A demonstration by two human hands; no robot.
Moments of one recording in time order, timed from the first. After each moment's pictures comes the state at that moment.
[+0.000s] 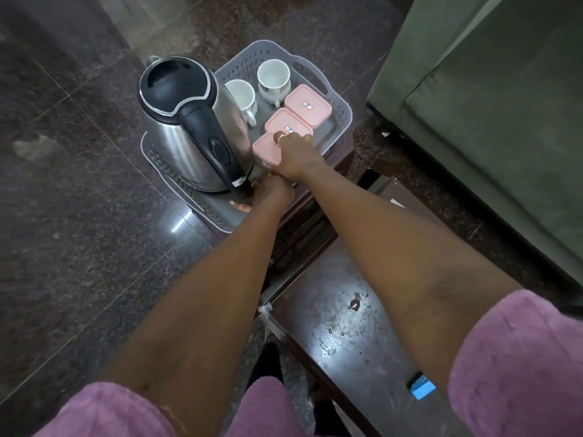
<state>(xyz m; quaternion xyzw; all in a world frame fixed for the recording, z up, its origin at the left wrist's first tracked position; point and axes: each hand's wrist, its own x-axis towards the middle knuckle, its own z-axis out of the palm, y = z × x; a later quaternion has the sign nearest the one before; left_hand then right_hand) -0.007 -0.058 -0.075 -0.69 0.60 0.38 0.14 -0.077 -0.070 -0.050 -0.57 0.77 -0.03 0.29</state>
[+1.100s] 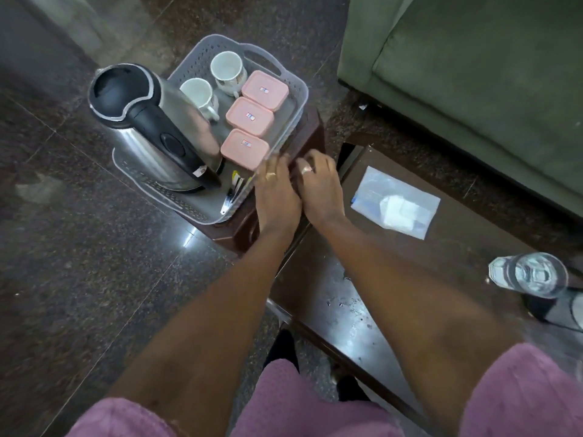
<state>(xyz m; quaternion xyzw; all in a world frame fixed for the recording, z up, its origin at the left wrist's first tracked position) -0.015 0.029 -0.073 -0.50 0.83 0.20 -0.14 -0.090 0.067 -0.083 -0.49 0.83 -0.26 0.08</state>
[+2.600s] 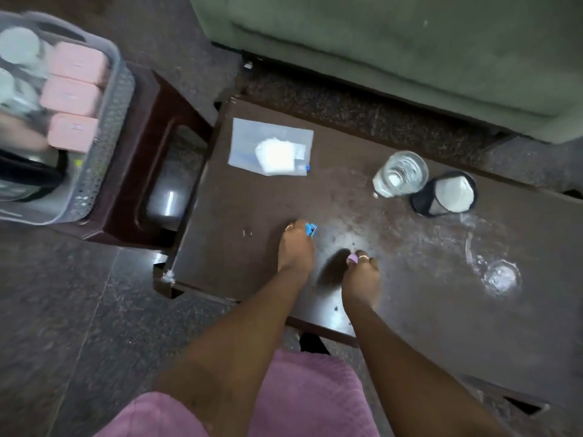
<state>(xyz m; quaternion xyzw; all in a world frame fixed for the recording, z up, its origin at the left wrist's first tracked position) -0.088 0.311 -0.130 -0.43 0.81 0.39 0.13 -0.104 0.433 -0.132 0.07 0.95 -0.17 0.24</state>
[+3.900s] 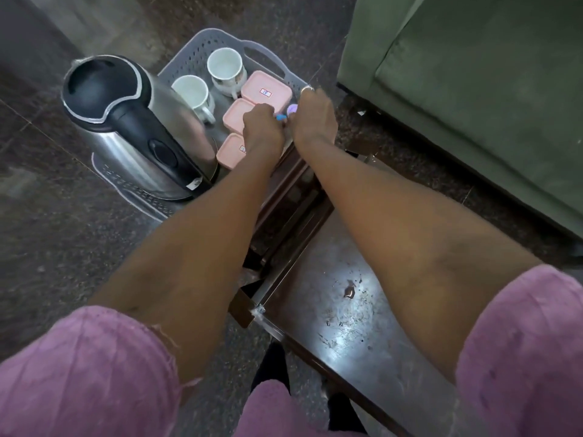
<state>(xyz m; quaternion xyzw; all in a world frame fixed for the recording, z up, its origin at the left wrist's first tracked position) -0.072 -0.096 -0.061 -0.61 0.72 0.33 -0.10 -0.141 -0.062 -0.050 -0.35 0.90 -0.22 0.15</state>
